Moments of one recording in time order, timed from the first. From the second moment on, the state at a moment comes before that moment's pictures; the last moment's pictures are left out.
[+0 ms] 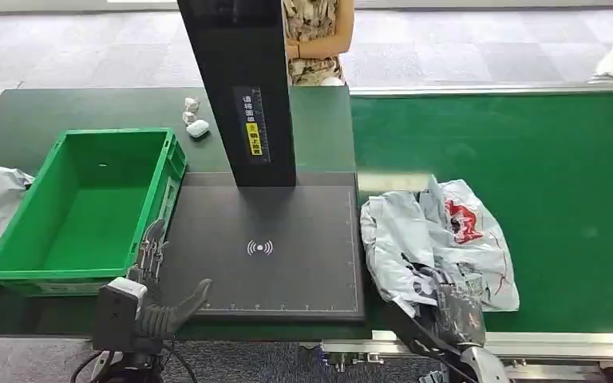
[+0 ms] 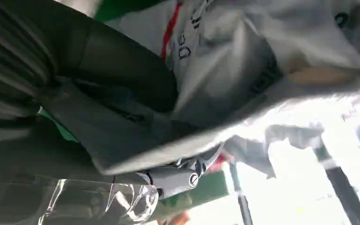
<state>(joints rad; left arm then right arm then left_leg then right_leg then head) 0.20 -0.10 -0.21 -1.84 -0.19 0.17 -0.22 0.15 -0.08 0.15 -1.55 0.97 -0.34 0.07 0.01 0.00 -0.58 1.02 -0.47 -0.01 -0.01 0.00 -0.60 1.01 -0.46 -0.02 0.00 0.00</state>
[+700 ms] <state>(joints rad) 0.20 -0.10 -0.24 -1.83 -0.19 0.19 -0.27 0.18 0.05 0.05 -1.83 0.39 -0.57 -0.44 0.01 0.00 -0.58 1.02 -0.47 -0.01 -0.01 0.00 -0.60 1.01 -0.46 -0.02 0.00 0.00</state>
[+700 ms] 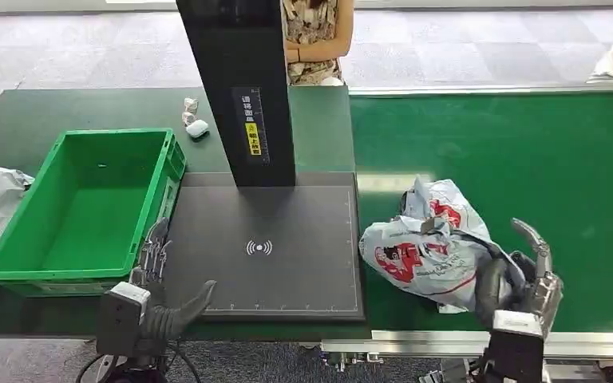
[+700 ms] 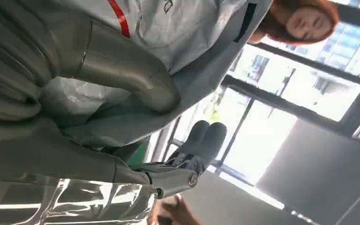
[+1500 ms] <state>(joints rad) 0.19 -0.10 -0.24 -1.83 -0.17 0.19 -0.27 0.02 0.05 0.15 -1.77 0.33 -0.54 -0.43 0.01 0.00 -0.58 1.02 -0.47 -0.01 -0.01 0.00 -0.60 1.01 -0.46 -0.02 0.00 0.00</state>
